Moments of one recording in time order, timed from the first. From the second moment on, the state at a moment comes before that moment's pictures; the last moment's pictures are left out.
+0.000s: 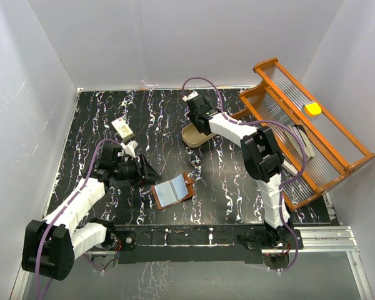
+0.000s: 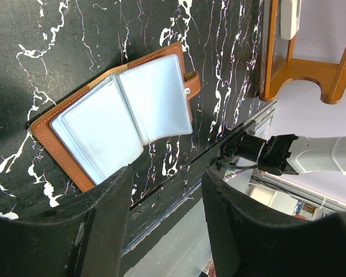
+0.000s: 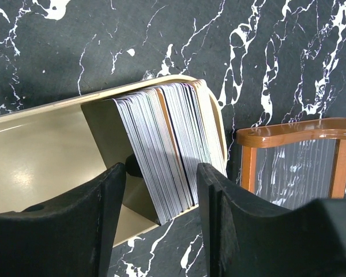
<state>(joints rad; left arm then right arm) -0.24 1.04 0.55 -0.37 0.68 -0.69 0.55 2.18 1.73 -0.42 0.45 -0.18</state>
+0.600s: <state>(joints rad) -0.24 1.04 0.55 -0.37 0.67 -0.69 0.55 2.18 1.74 -0.42 0.44 -0.18</state>
